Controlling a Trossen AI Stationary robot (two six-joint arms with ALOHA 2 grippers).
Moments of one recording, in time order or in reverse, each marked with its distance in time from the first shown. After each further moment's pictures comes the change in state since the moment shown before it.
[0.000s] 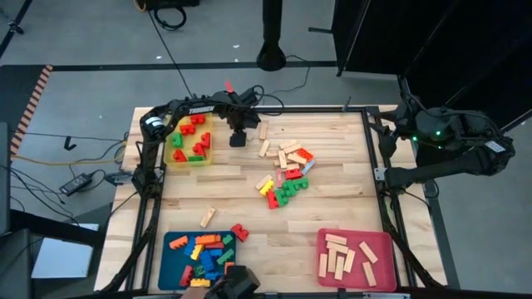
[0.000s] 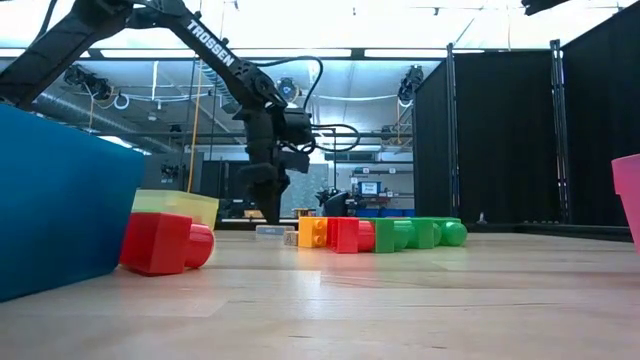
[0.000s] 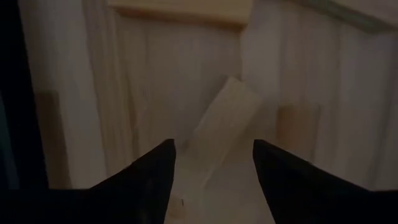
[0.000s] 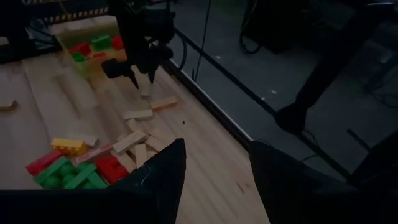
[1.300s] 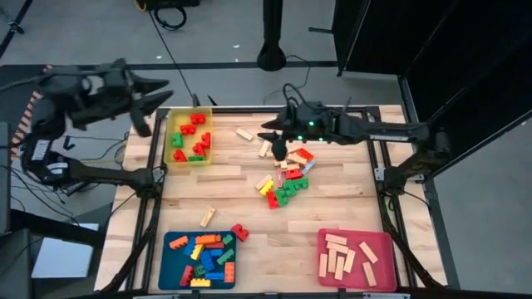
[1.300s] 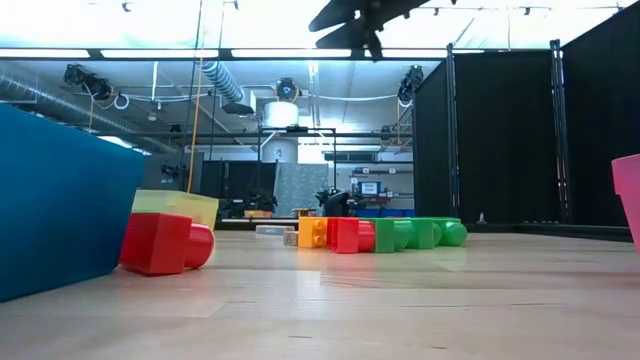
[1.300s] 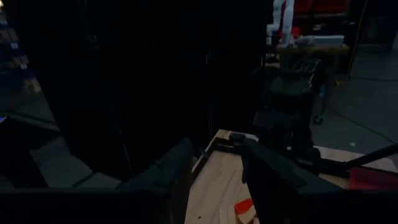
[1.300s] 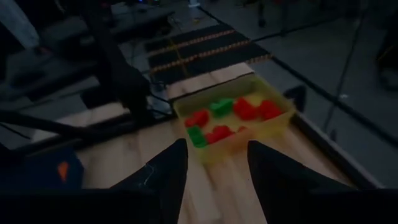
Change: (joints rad) left arm -0.329 -1.107 0.261 -0.093 -0.198 -0.627; right arm -0.170 0.799 0.000 1.101 -0.561 -0.063
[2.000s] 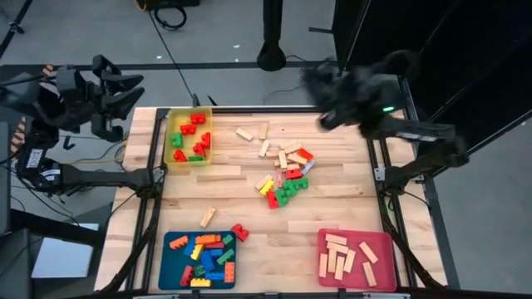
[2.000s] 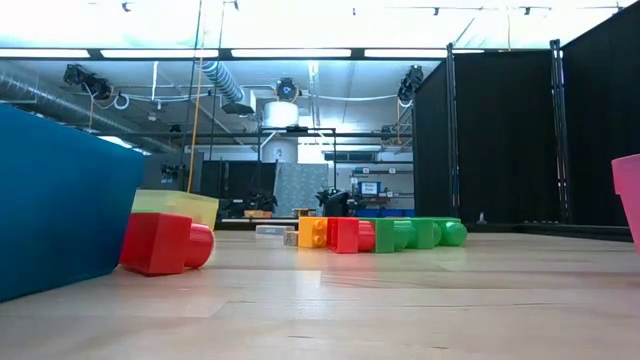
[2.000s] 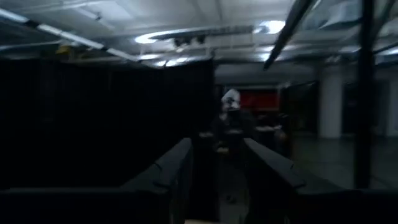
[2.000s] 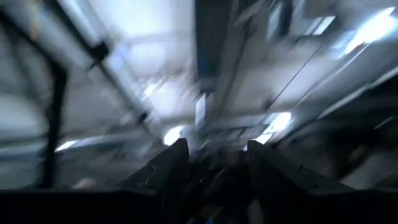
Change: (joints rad) left arm -0.006 -0.154 -0.157 0.407 0.199 -0.058; right arm -0.009 -0.180 0.039 0.853 -0.081 0.017
